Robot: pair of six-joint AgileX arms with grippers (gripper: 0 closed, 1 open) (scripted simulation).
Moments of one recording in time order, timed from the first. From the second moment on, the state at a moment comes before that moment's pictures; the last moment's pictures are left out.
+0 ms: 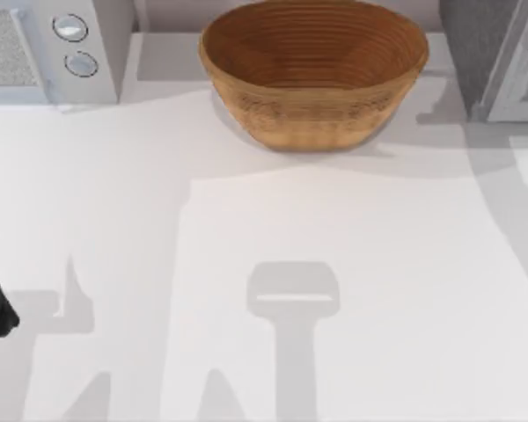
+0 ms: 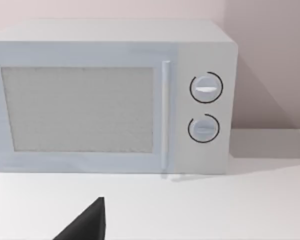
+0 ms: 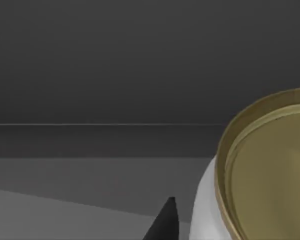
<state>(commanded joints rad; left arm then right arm) 0.00 0.00 0.00 0.00 0.00 0.00 0.17 1.27 1.67 -0.41 0.19 0.02</state>
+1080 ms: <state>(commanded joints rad) 0.00 0.00 0.00 0.00 0.00 0.00 0.14 1.70 2.22 -0.55 0.16 0.02</state>
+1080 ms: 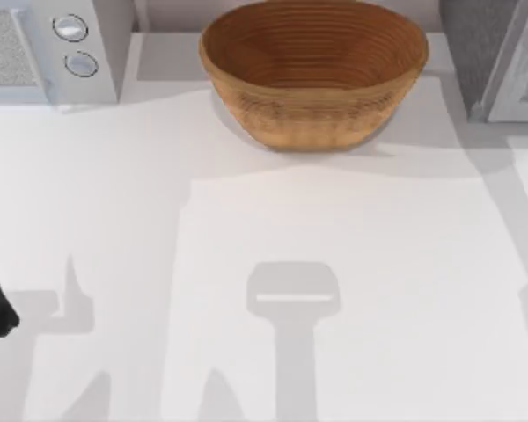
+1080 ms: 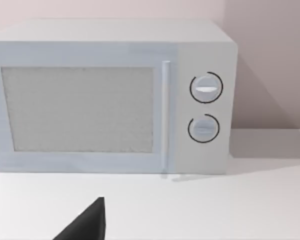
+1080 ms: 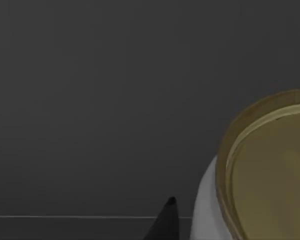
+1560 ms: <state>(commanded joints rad) 0.00 0.00 0.00 0.00 0.00 0.00 0.10 2.06 2.74 -0.67 0.13 0.02</state>
